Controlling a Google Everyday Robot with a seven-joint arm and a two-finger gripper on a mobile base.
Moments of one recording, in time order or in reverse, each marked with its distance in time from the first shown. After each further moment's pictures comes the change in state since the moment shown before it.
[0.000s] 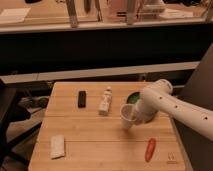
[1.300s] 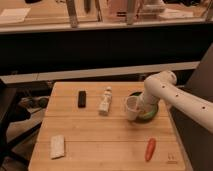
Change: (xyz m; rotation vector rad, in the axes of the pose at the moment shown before) arm 0.067 0.000 -0.004 -0.006 0.017 0.044
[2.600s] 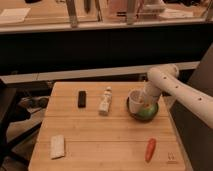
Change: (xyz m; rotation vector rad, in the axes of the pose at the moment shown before) arm 0.037 -0.001 -0.004 -0.005 0.001 0.013
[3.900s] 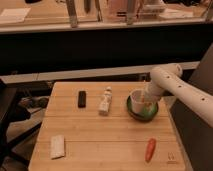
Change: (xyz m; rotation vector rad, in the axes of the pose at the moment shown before) arm 0.009 0.004 -0.006 0.017 0.011 -0.033
